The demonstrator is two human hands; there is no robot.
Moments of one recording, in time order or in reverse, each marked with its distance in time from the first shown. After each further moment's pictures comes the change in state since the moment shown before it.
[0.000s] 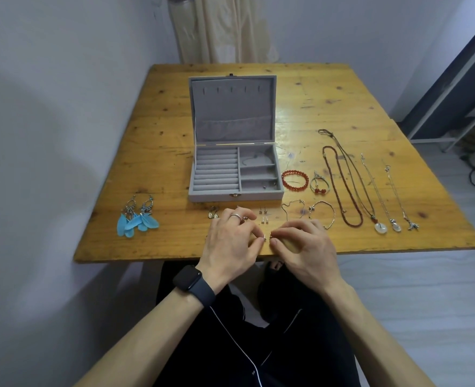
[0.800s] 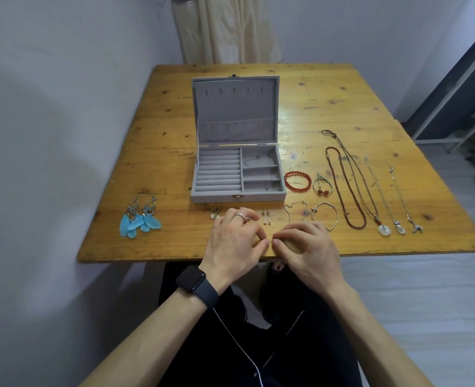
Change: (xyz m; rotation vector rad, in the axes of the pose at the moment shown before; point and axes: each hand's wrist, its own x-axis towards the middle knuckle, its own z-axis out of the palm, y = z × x) left_hand 0.001 0.001 0.000 0.058 0.038 0.029; right_hand 0.001 0.000 0.001 0.016 0.003 0.008
